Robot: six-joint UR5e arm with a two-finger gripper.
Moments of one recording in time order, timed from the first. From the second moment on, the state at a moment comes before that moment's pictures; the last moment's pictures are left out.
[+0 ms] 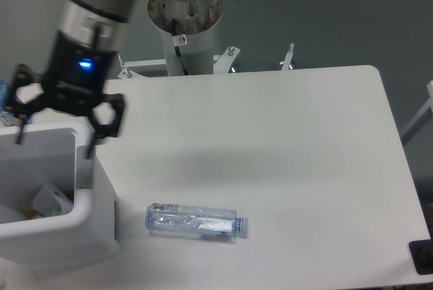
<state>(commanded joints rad) 2.36 -1.73 -1.46 -0.90 1.09 -0.30</state>
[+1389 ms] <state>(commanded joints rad) 2.51 -2.09 -1.53 -0.89 1.39 -0.55</state>
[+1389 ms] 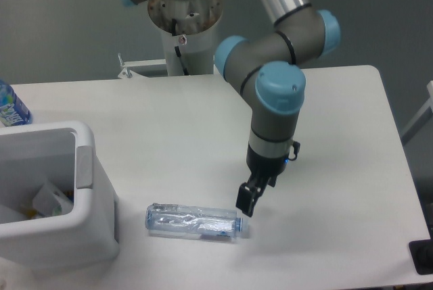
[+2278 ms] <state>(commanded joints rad) 2.47 -2.23 -1.49 -0.89 1.40 -0.59</state>
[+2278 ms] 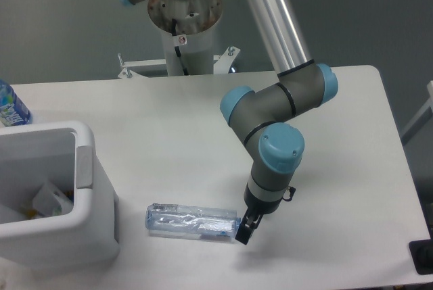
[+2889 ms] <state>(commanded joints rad) 2.47 -2.25 -1.49 -0.89 1.43 -0.59</state>
